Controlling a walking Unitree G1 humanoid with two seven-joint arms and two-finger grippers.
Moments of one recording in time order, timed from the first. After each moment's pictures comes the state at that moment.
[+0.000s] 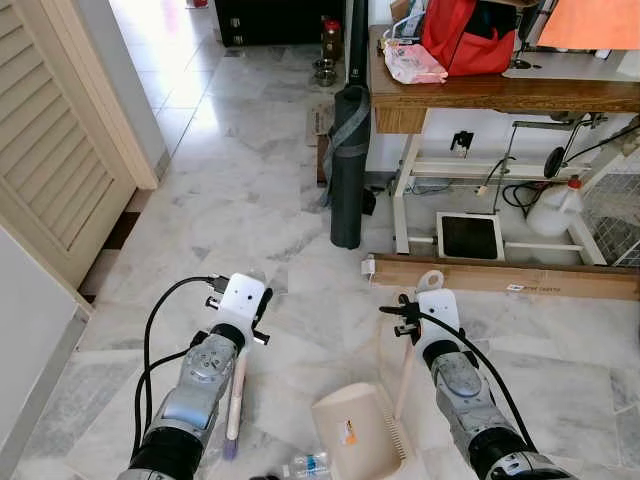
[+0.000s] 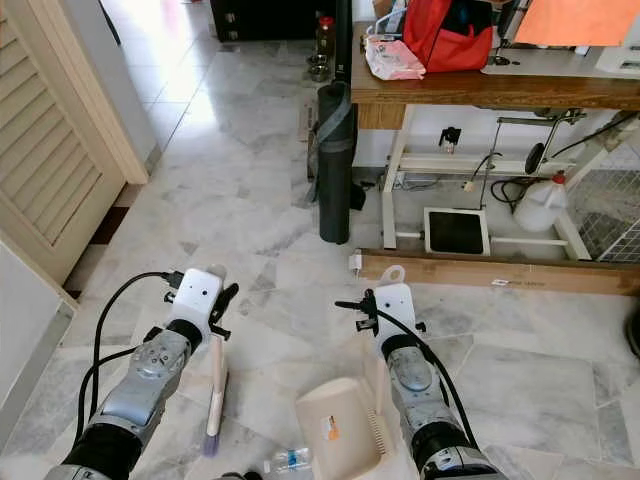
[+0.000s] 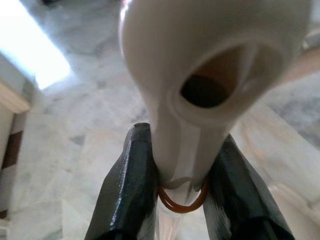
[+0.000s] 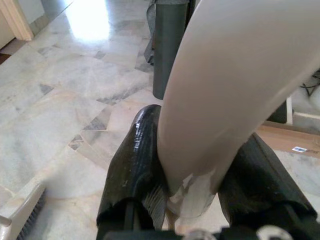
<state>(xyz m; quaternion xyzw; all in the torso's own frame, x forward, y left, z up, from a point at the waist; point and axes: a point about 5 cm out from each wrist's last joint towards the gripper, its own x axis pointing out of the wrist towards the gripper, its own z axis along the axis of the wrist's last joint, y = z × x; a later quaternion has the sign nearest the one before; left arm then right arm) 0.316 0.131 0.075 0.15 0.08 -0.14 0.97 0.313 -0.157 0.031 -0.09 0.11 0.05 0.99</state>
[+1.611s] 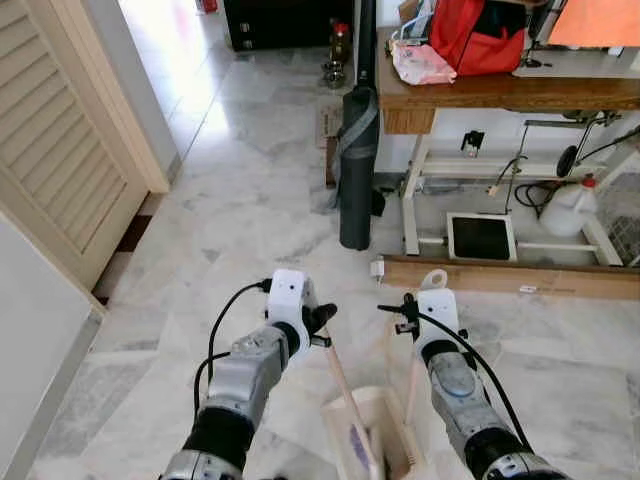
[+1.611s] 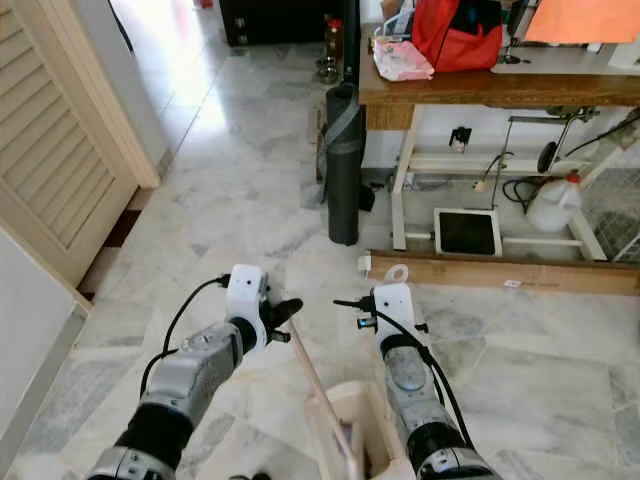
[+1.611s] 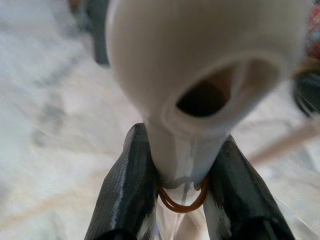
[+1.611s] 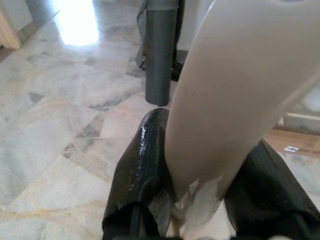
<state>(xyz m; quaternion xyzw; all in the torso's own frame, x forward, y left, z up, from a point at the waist) 0.318 0.073 0.085 -0.05 0.15 -0.20 0.97 0.314 -0.158 0.032 -0.10 0.10 0.00 0.99</state>
